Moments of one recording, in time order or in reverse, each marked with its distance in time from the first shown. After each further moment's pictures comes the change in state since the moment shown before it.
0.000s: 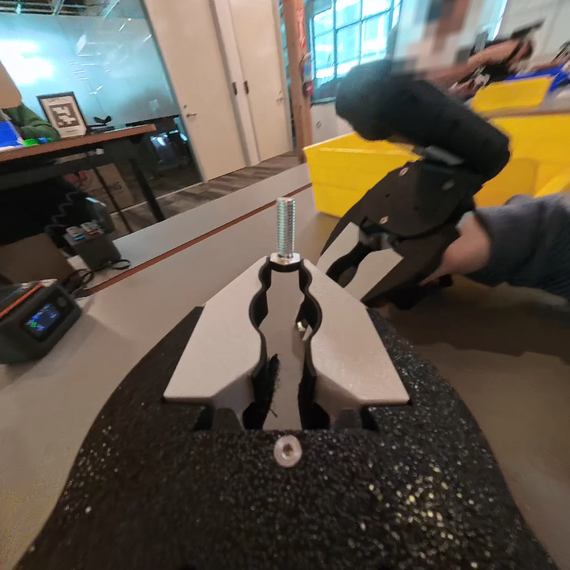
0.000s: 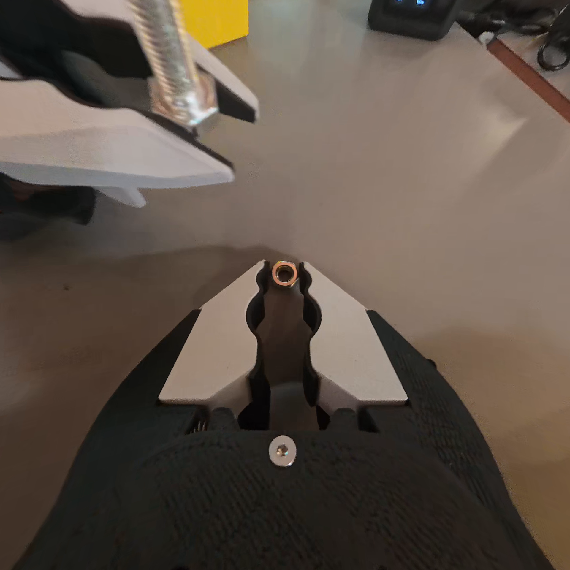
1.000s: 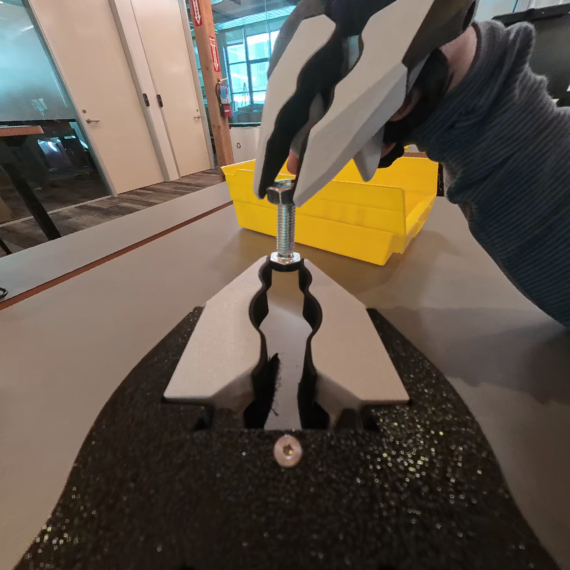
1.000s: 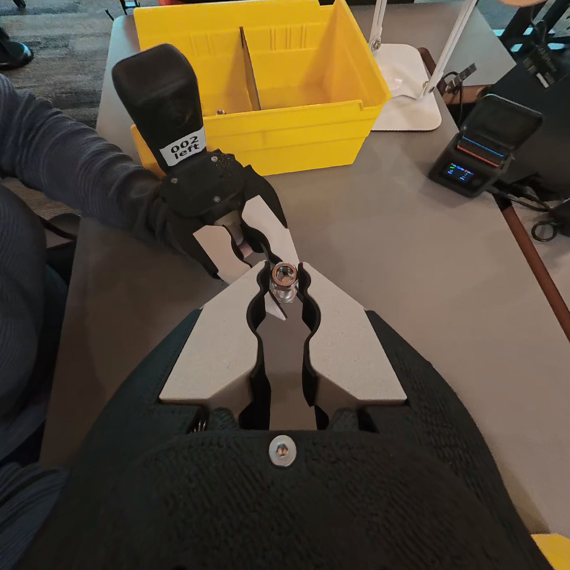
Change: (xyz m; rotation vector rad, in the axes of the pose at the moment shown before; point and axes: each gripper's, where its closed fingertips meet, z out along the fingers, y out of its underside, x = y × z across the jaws) left arm 0.052 -0.012 -0.008 0.060 0.273 -0.085; right arm -0.054 -0.089 -0.109 0.052 -0.268 -0.219
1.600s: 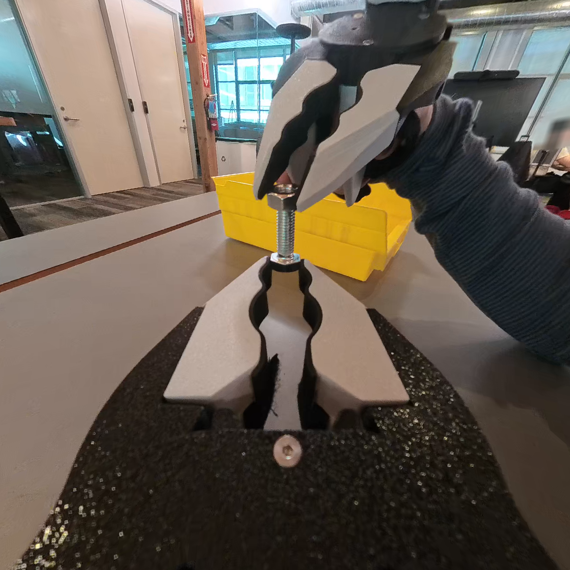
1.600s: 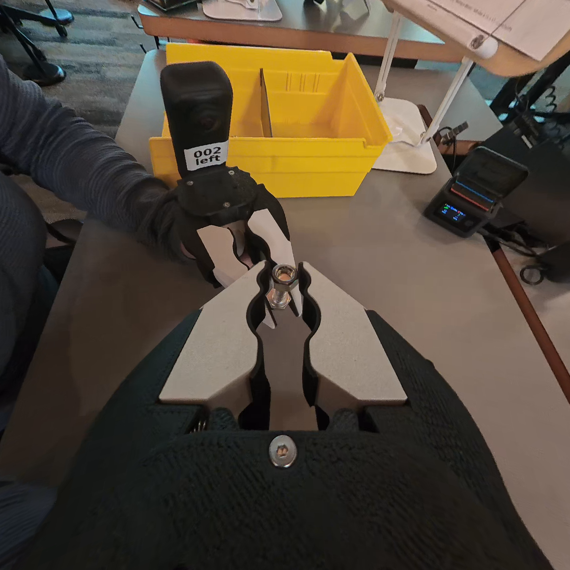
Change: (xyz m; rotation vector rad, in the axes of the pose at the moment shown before) left arm 0.002 -0.007 -0.003 0.061 0.054 -0.092; right arm 0.000 -0.007 0.002 0.114 -0.030 -0.090
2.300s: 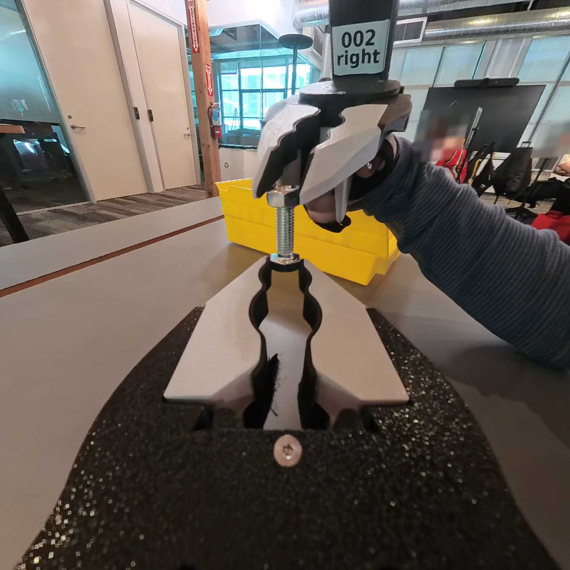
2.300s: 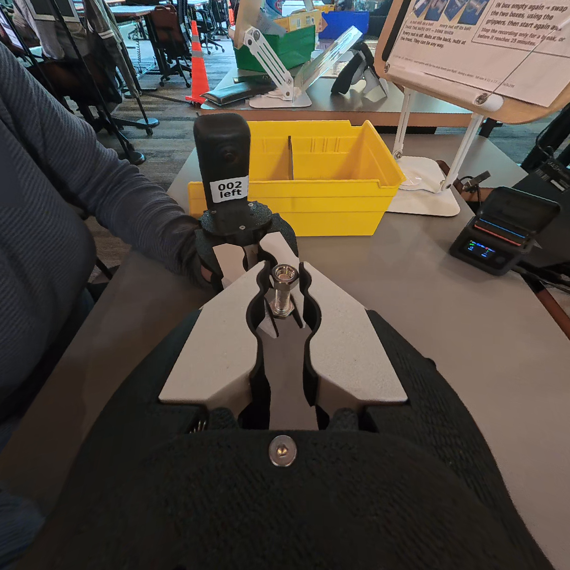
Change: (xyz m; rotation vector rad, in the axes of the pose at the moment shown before) left arm -0.001 -0.003 -0.001 0.020 -0.009 0.003; right arm 0.000 -0.005 -0.001 0.221 -0.130 0.038
